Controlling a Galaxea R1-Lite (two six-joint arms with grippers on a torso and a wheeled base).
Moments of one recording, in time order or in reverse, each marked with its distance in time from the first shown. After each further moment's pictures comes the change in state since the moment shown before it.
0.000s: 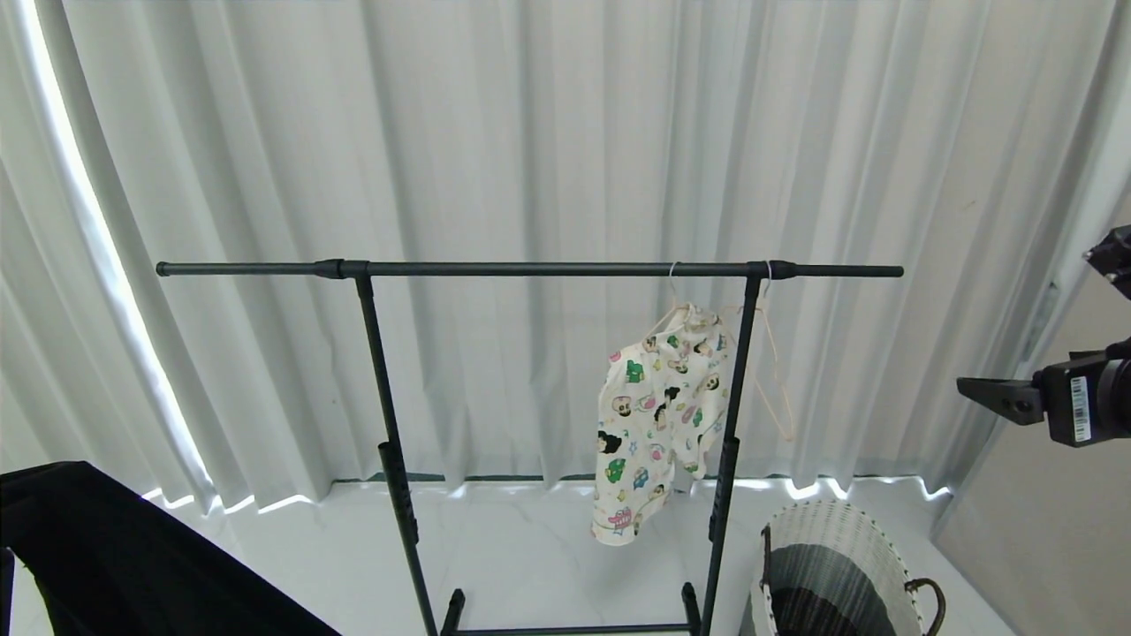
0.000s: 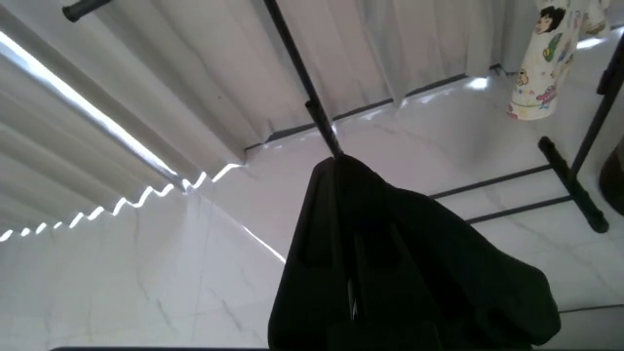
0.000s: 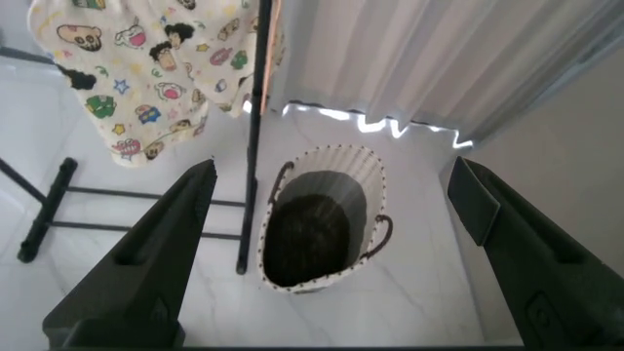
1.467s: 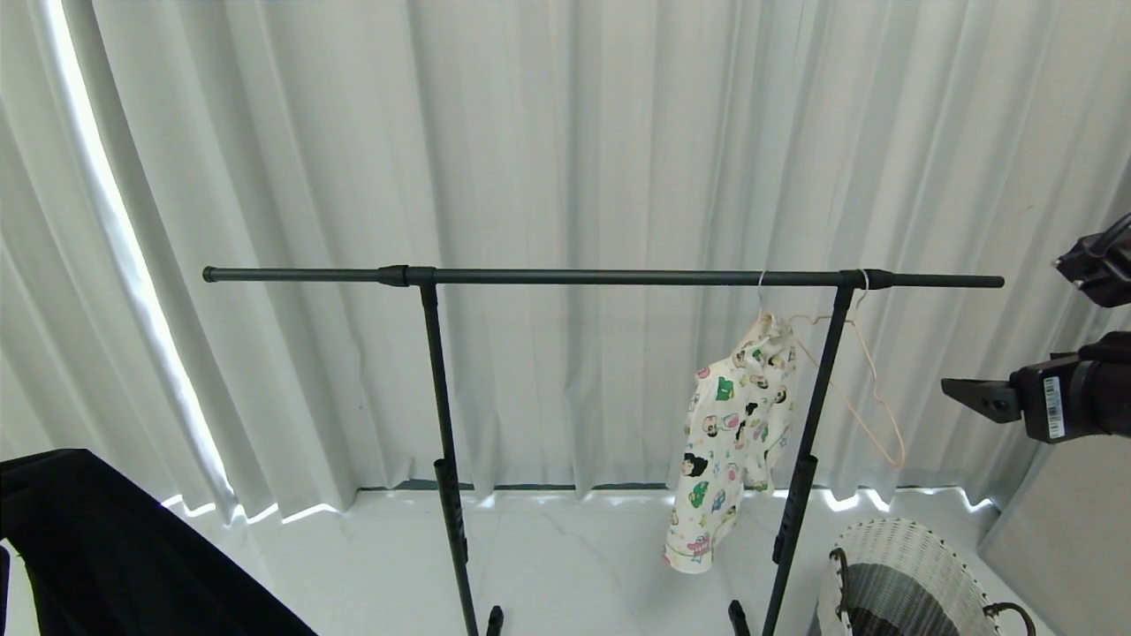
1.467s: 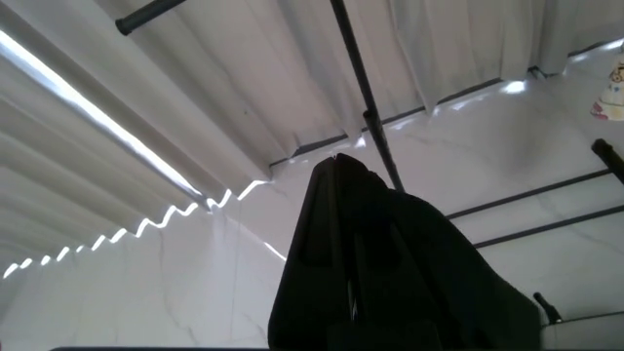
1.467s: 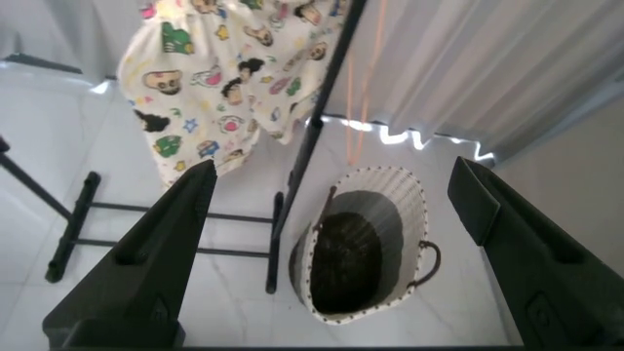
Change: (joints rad) left arm -0.025 -0.006 0.001 -0.034 0.001 0.050; right arm -0.027 0.047 0.015 -0.058 0.014 -0.014
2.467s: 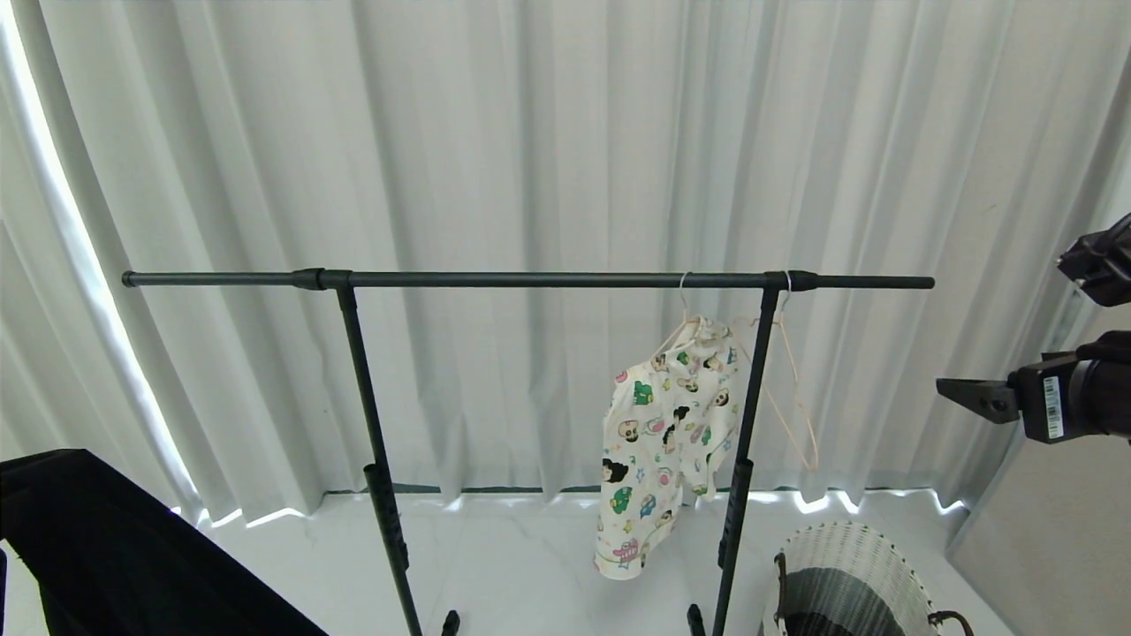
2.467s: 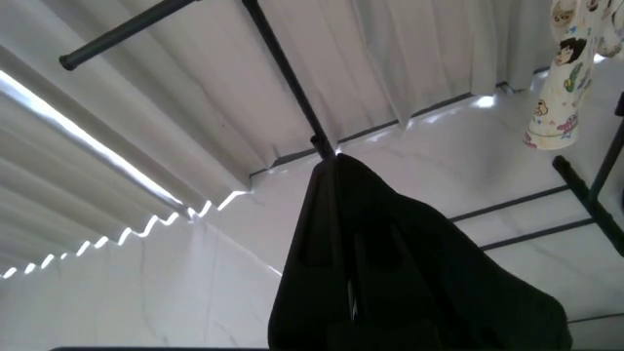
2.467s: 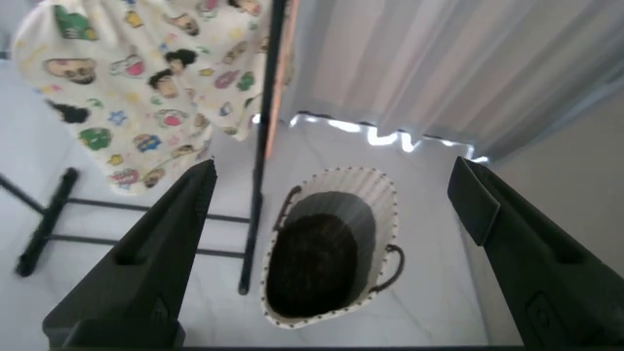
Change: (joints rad) left arm 0.000 -0.002 0.000 0.000 -0.003 -0.005; right arm 0.001 -0.005 -0.001 0.000 0.053 0.004
